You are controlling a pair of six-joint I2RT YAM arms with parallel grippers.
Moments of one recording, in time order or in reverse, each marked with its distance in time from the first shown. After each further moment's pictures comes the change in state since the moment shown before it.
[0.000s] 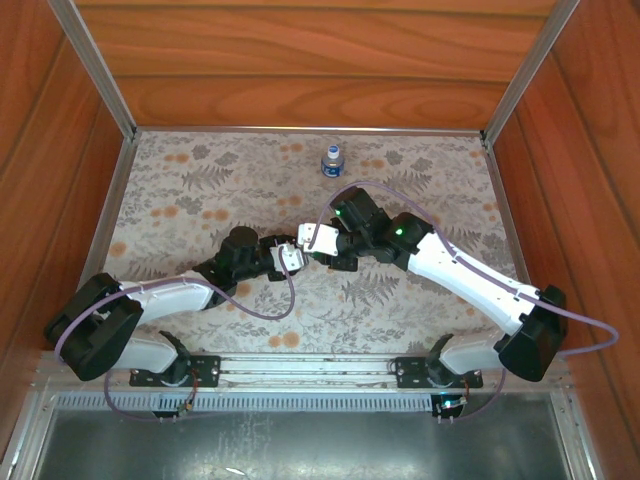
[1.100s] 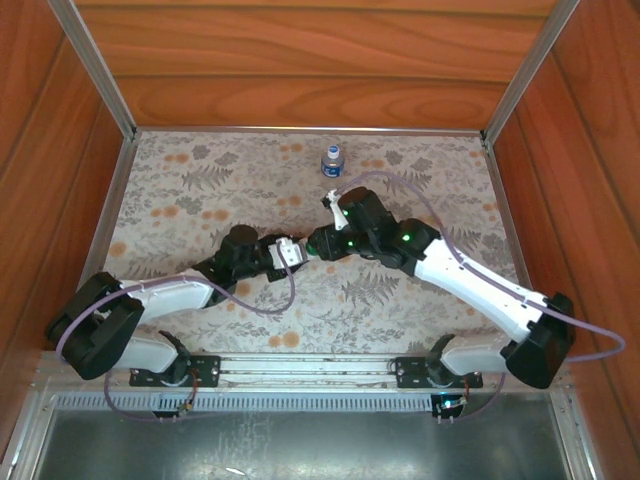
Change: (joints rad) left arm 0.052 0.008 0.019 -0.035 0.043 -0.160; right arm -0.013 -0.081 -0.066 0.145 0.120 1.102
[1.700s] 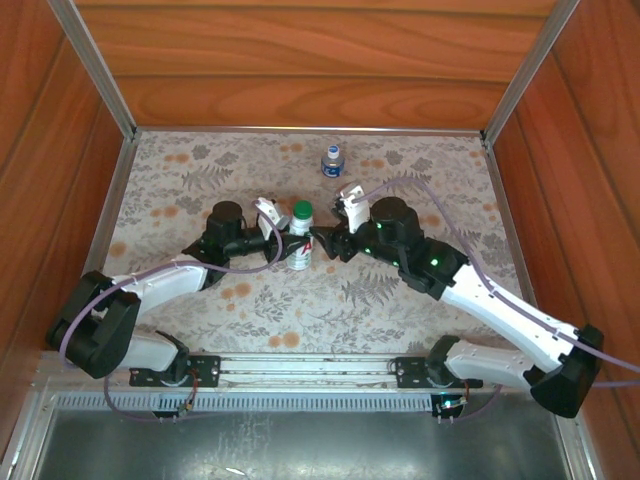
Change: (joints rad) left arm 0.126 0.007 0.100 0.016 0.291 -0.483; right arm -0.002 -0.179 -0.169 0.334 -0.030 -0.234
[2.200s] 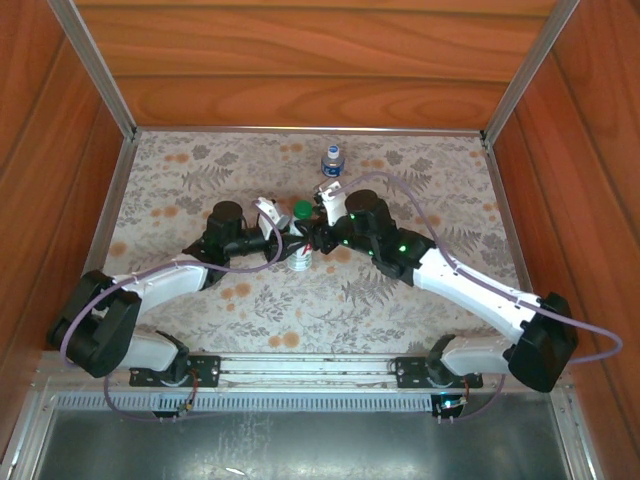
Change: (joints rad) left arm 0.000 0.006 0.000 0.000 0.007 -0.013; right arm -0.004 0.194 0.016 0.141 -0.012 0.027
